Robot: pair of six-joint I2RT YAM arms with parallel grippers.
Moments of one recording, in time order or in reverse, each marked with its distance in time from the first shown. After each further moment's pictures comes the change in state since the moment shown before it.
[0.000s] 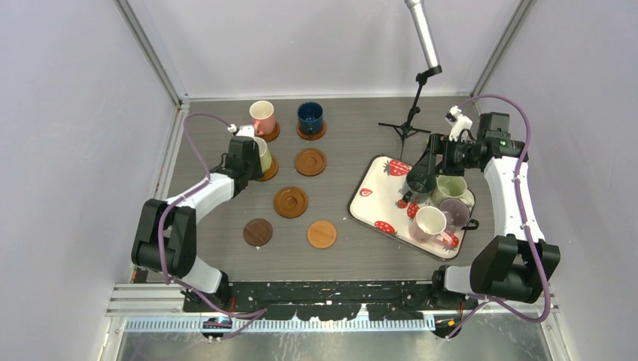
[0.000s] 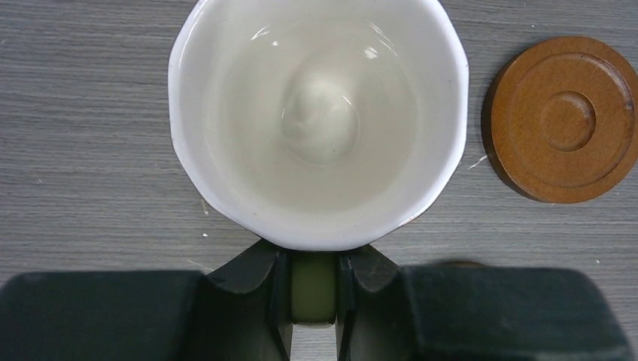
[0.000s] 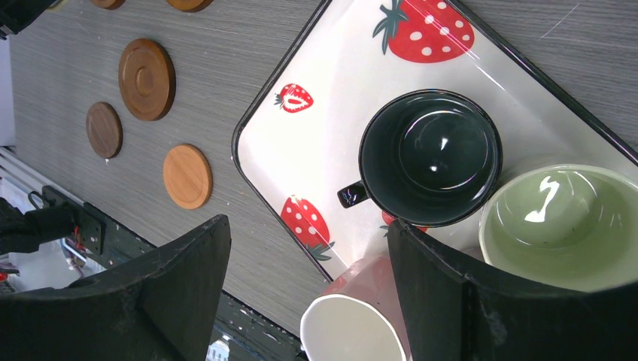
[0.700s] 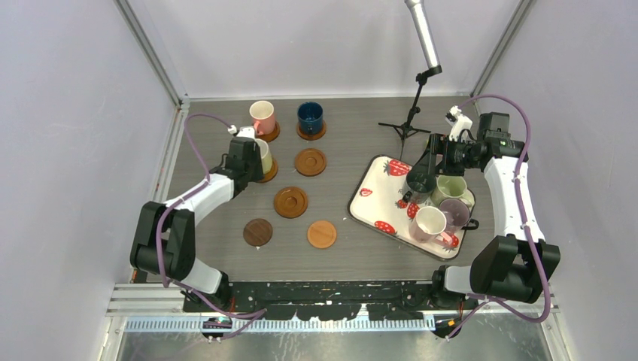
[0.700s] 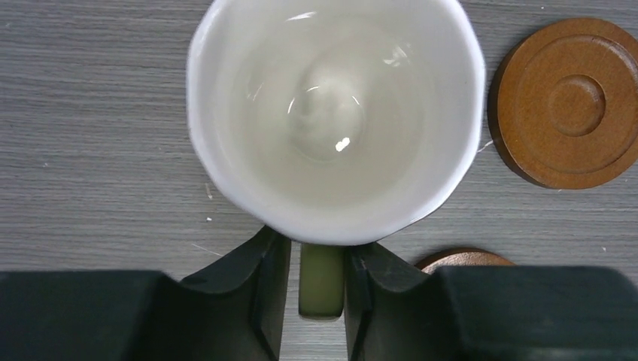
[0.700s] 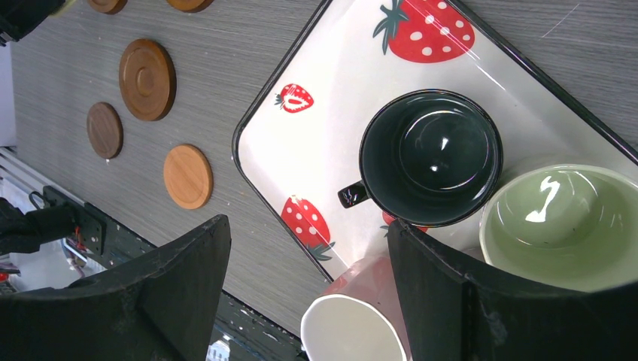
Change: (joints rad) left arm -0.010 -0.018 0.000 -0.048 -0.010 0.000; right arm 0.000 0.000 0.000 0.000 -0.001 0.001
